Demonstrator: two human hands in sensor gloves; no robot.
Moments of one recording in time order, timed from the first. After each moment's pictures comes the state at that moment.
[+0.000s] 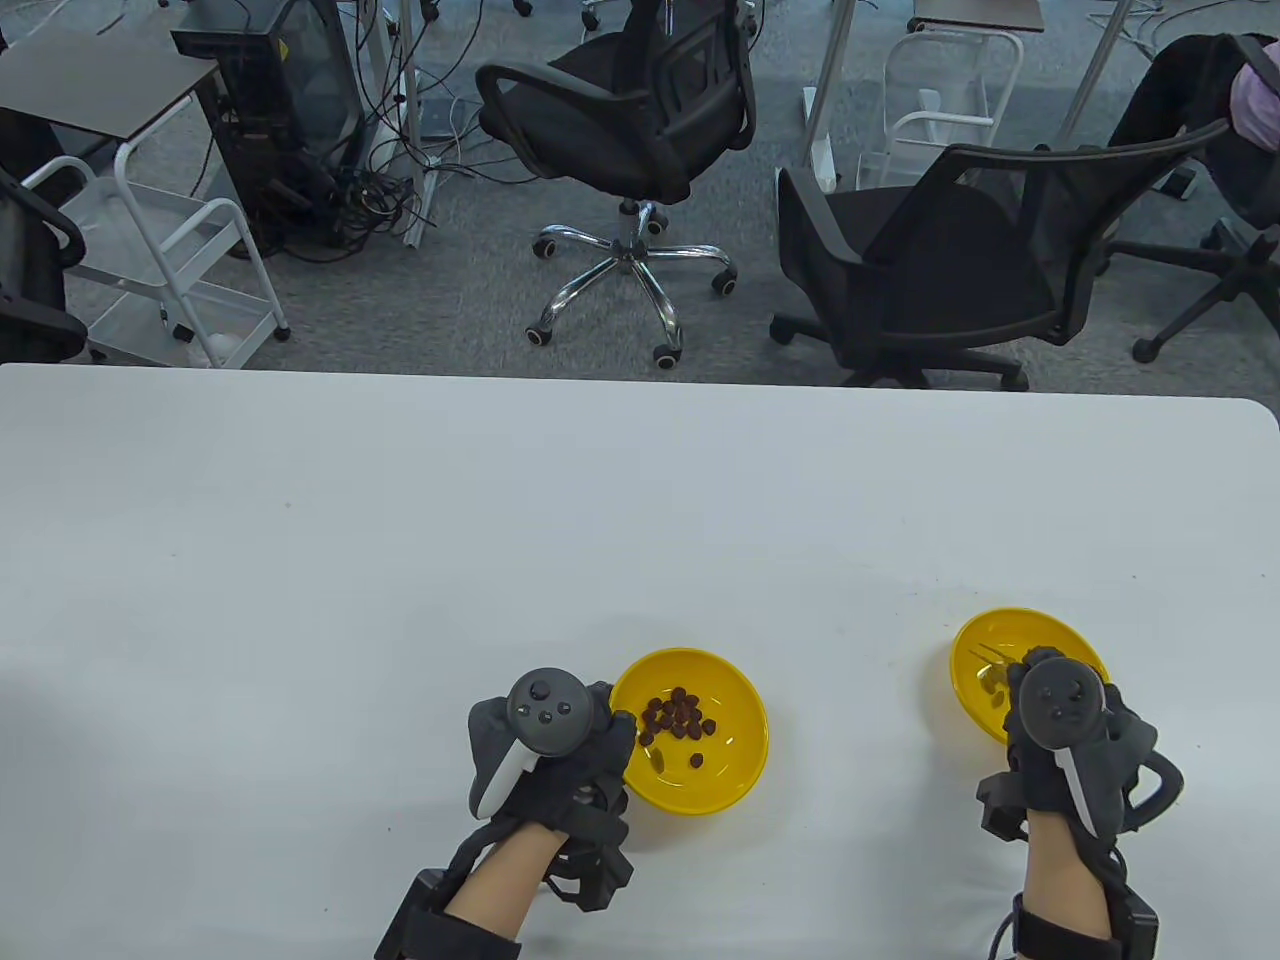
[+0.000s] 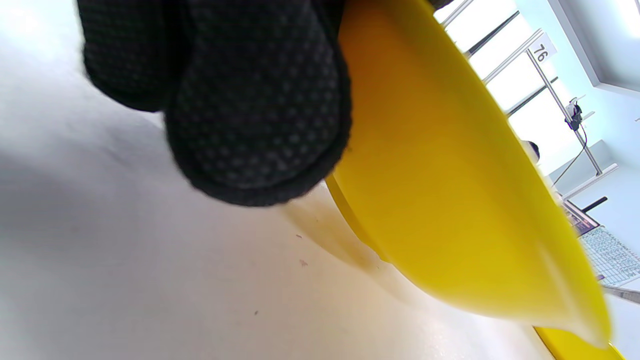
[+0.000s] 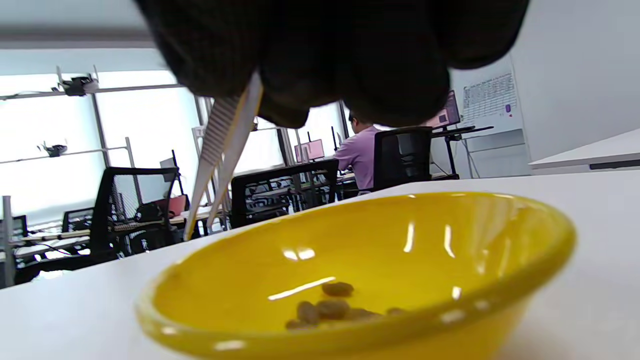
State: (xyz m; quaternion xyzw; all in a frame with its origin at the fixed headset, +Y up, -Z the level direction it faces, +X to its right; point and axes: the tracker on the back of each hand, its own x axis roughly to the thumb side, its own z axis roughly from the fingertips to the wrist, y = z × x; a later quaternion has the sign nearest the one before) left_hand -0.104 -0.758 -0.276 -0.14 -0.05 0.36 0.92; right_hand 0.317 -0.696 -0.271 -0.24 -0.19 0.95 0.10
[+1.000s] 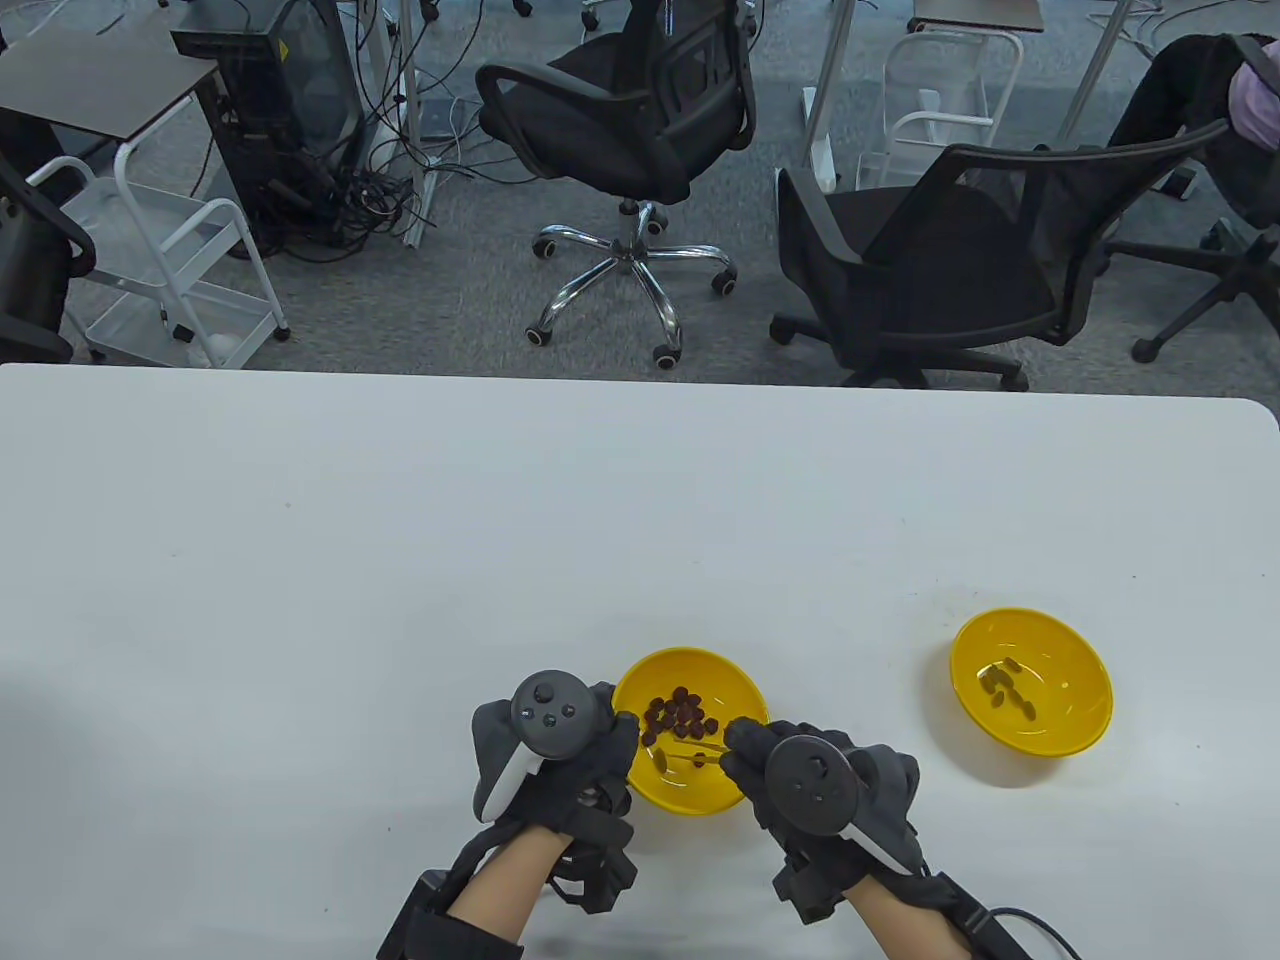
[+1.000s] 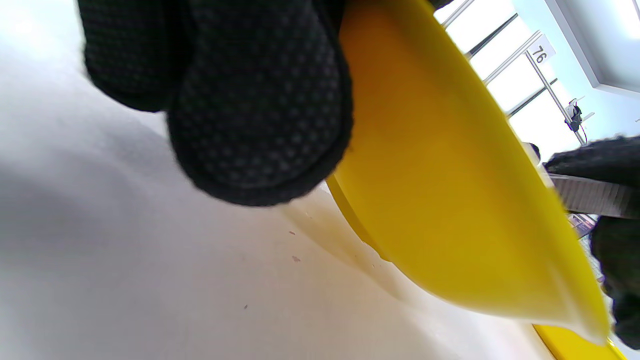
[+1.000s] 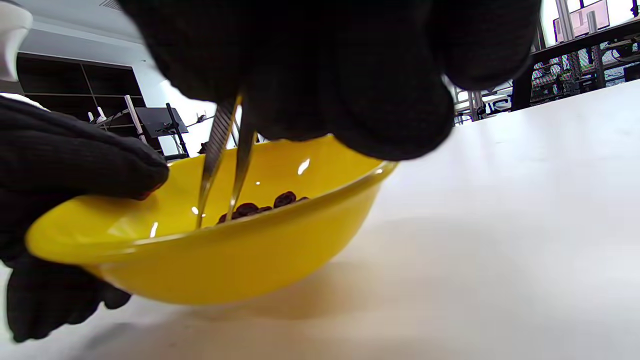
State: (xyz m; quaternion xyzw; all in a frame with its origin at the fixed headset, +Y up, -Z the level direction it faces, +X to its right) left_hand -0.100 -0.759 -0.274 -0.13 -0.05 0.35 0.92; right_hand 0.129 -0.714 -0.237 0.12 -0.06 0.97 0.18
